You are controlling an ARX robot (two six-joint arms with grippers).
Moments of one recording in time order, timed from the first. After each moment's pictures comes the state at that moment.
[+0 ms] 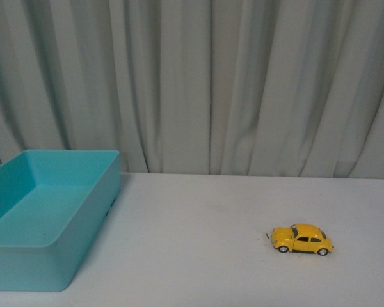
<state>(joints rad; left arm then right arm) 0.00 0.00 0.01 0.00 0.00 0.00 0.00 0.00 0.01 0.00 0.00 -0.01</state>
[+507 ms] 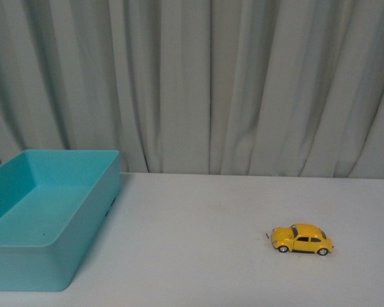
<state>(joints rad) 0.00 0.00 0.01 0.00 0.00 0.00 0.00 0.00 0.01 0.00 0.00 -0.01</state>
